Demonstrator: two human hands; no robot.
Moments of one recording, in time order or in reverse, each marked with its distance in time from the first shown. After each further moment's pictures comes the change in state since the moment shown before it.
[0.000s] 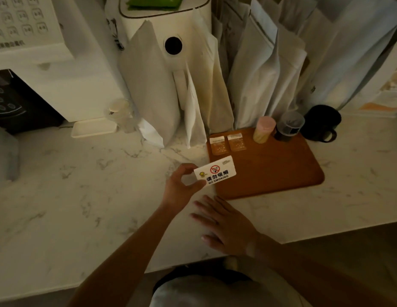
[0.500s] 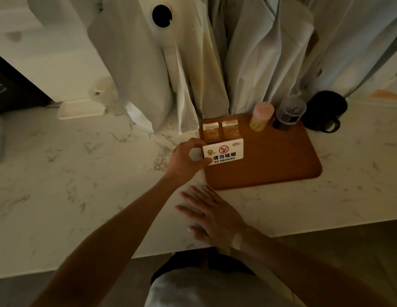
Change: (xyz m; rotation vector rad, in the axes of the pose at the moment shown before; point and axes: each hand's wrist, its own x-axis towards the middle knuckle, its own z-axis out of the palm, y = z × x) left_hand 0.038 0.027 0.034 0.173 -0.059 0.063; right_hand 0.001 0.004 0.005 0.001 -0.005 -0.026
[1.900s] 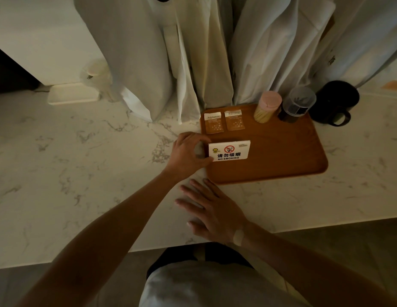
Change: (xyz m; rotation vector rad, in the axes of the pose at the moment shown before) left_hand 0.006 -0.019 0.009 0.147 -0.037 0.139; right_hand 0.002 -0.002 0.007 0.021 0.070 0.004
